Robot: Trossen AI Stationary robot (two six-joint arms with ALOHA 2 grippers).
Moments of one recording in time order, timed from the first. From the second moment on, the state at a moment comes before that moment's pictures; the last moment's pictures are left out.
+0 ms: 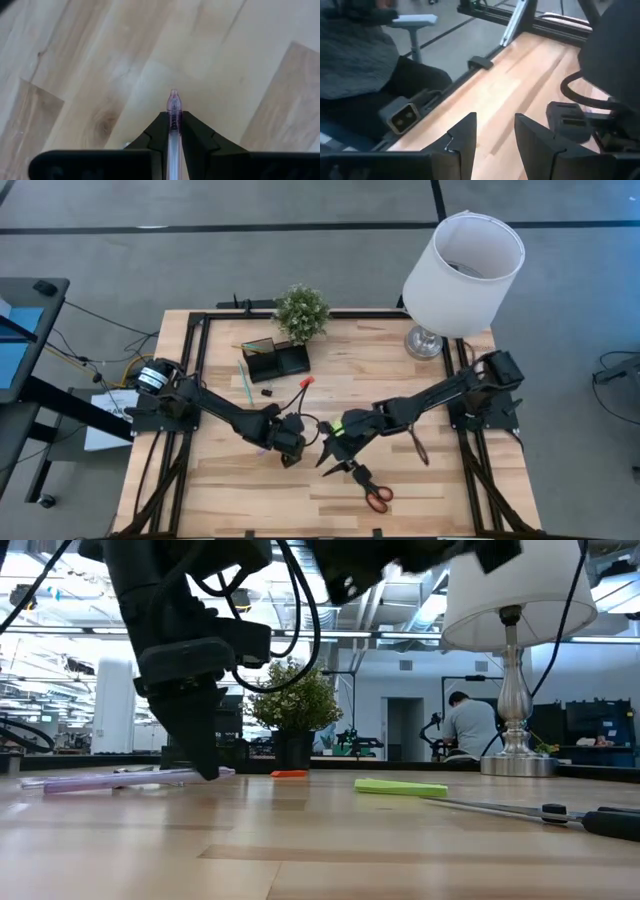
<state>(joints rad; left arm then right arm) -0.34 1.82 1.06 -0.55 -0.28 -0.77 0.30 1.76 1.06 0.22 -0.36 -0.18</state>
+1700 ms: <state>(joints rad) -0.30 1.18 1.00 -0.77 -1.16 -0.61 0.31 1.45 1.06 -0.07 0.50 0.05</state>
